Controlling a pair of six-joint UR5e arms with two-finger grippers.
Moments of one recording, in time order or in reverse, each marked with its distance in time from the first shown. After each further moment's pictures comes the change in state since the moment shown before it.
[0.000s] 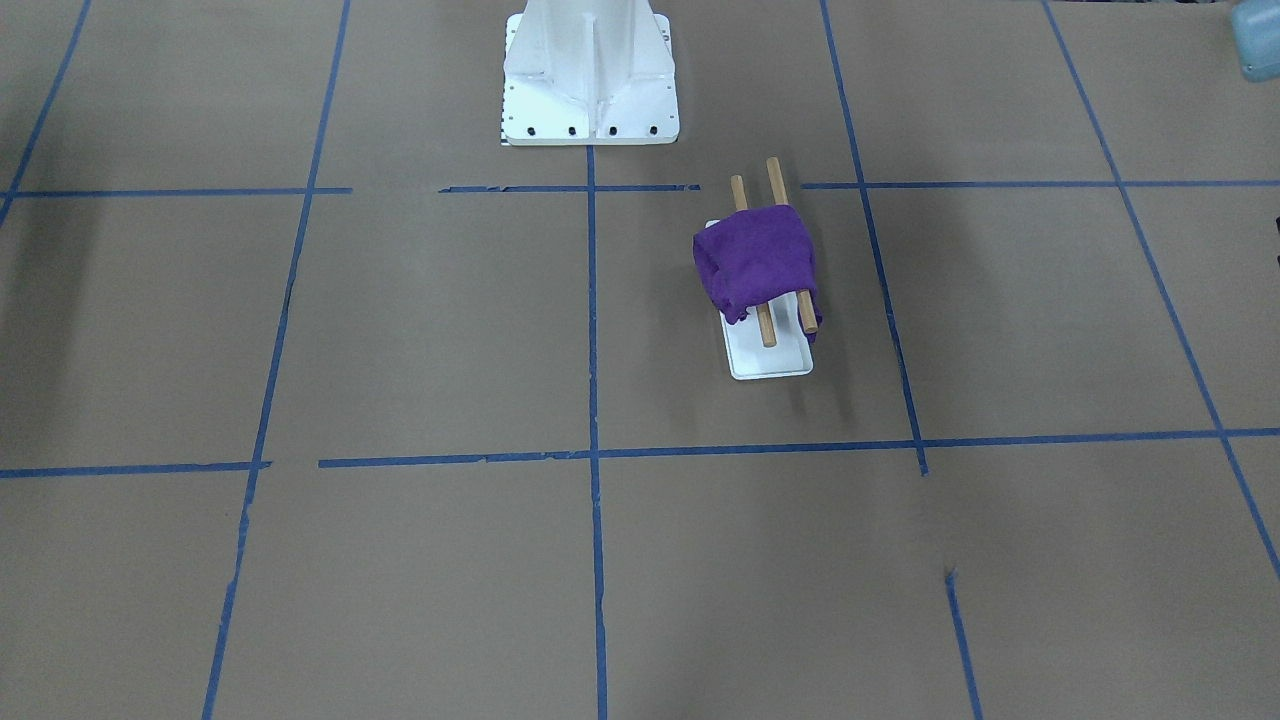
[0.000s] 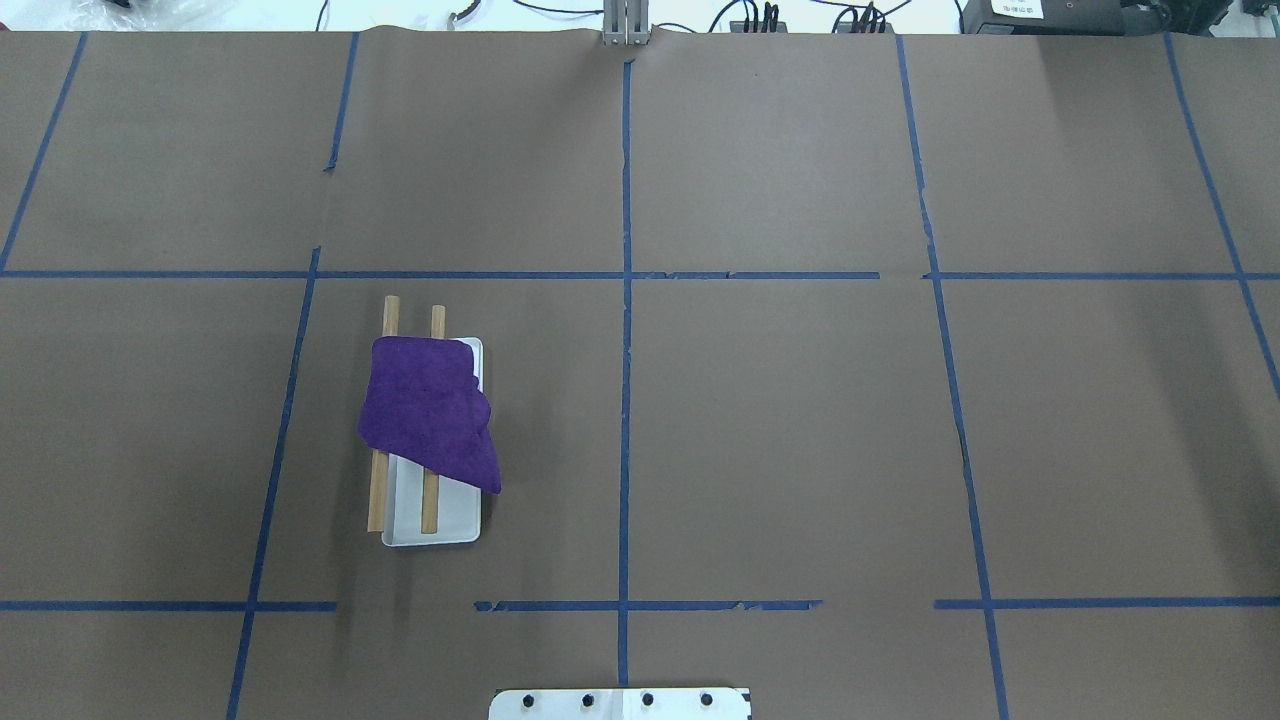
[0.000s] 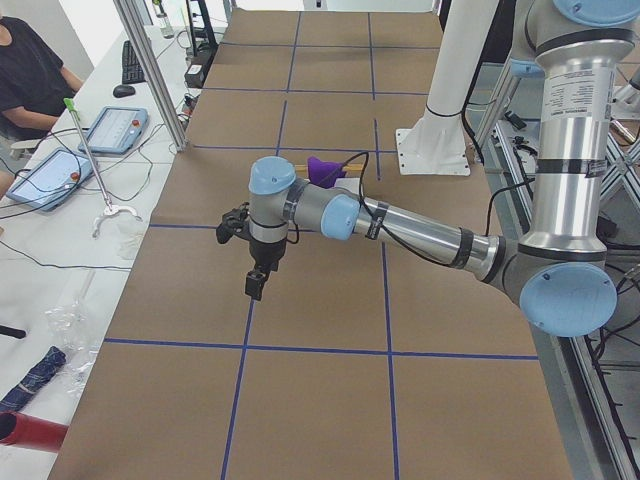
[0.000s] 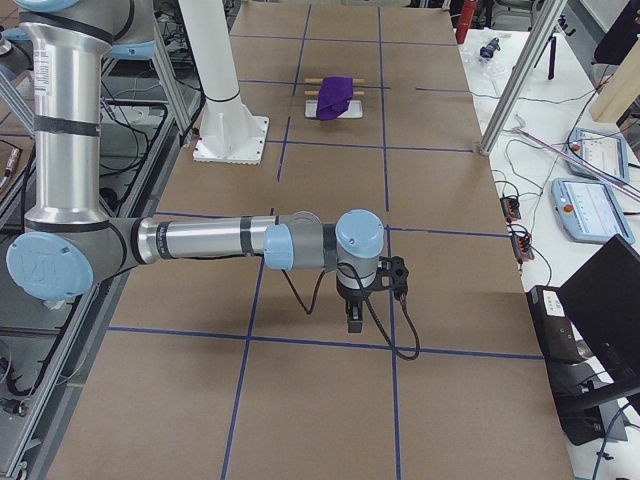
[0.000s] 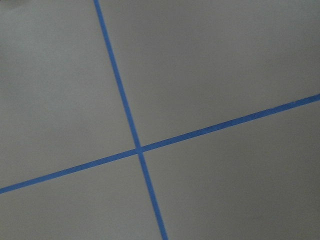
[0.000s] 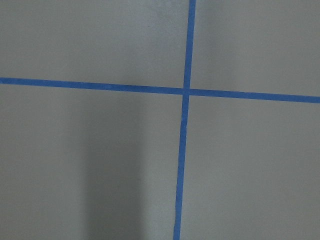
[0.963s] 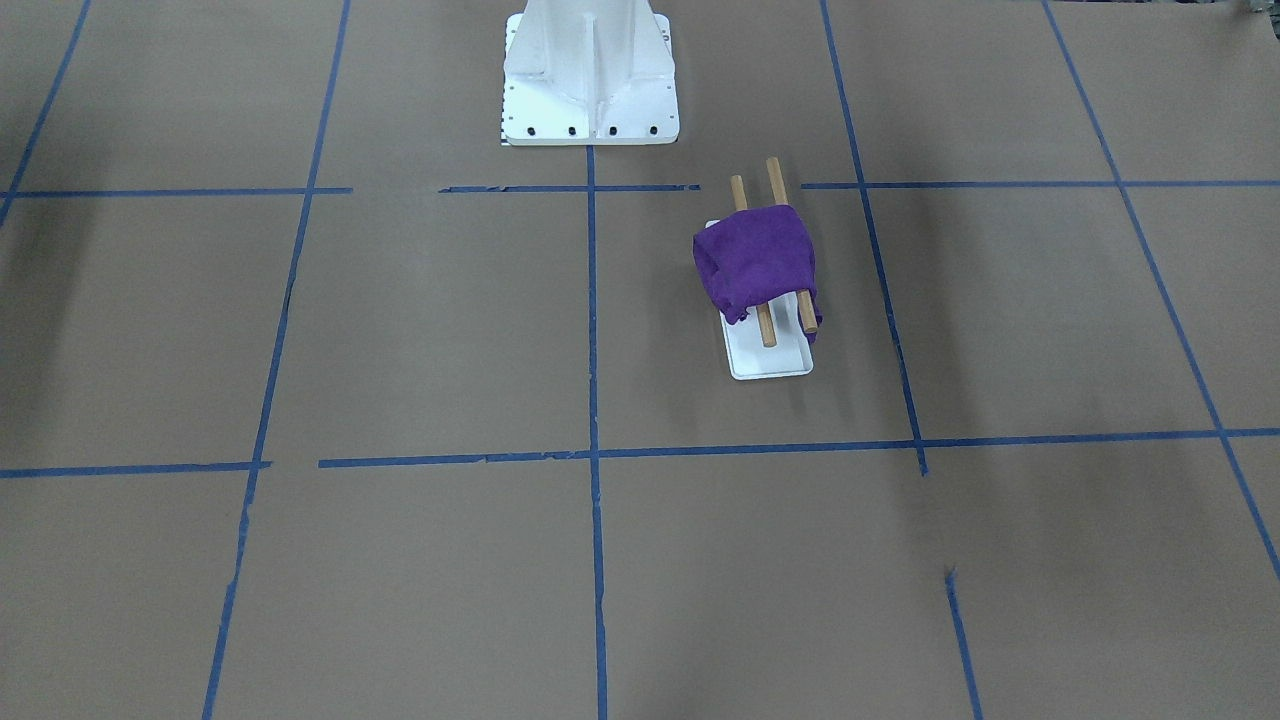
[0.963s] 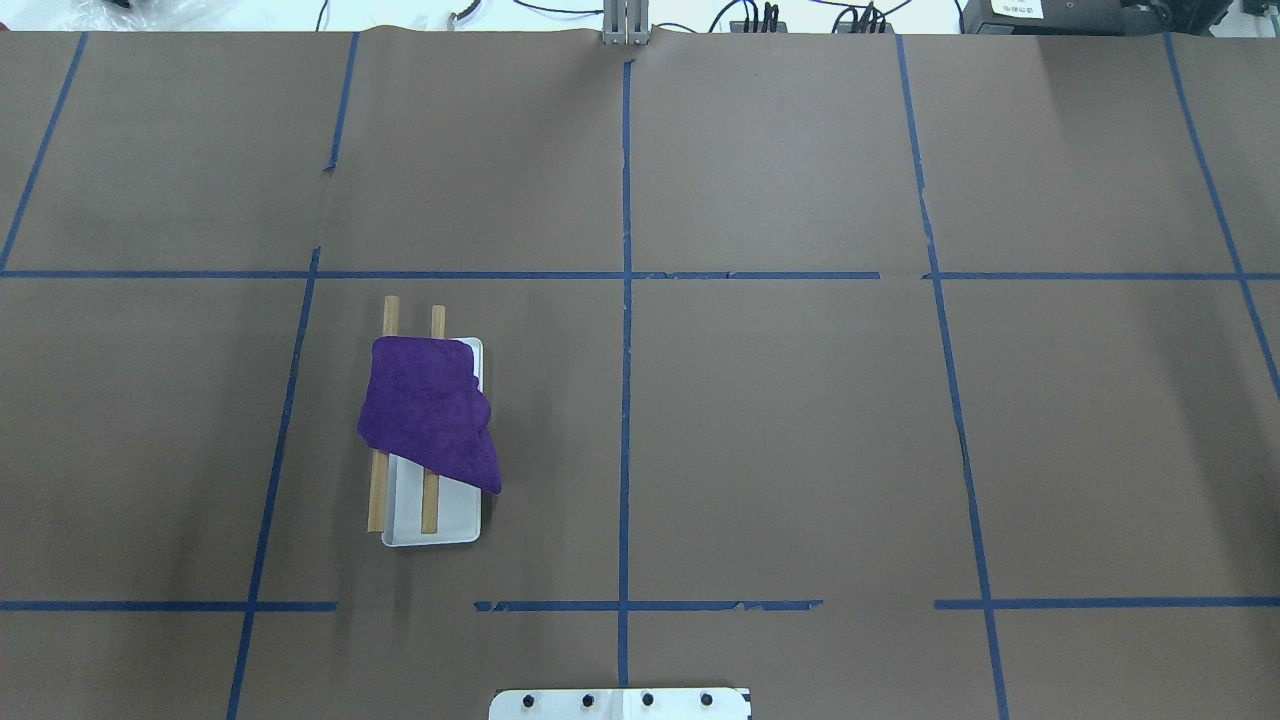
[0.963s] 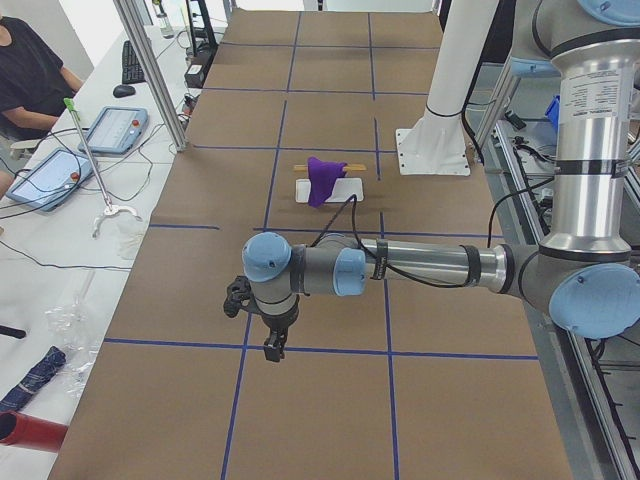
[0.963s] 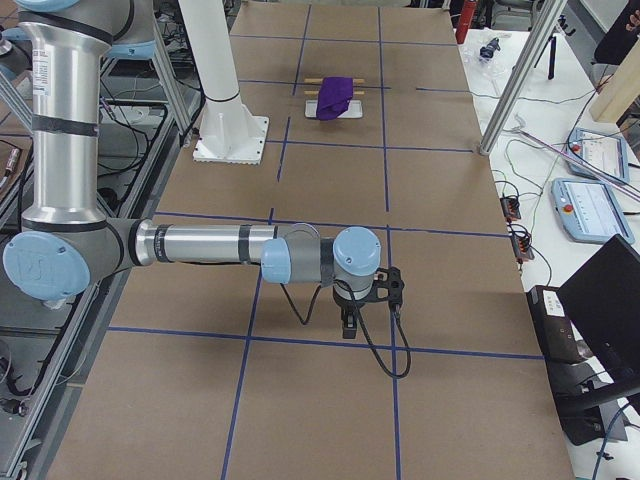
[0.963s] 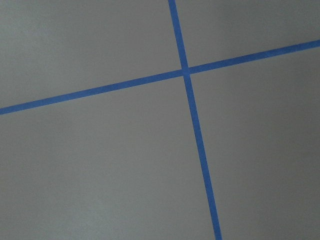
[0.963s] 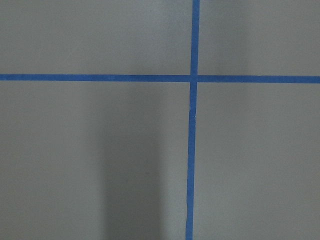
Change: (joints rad) left arm -0.093 0.045 0.168 0.068 -0.183 0.142; right arm 0.000 -0.010 -0.043 0.022 0.067 0.016
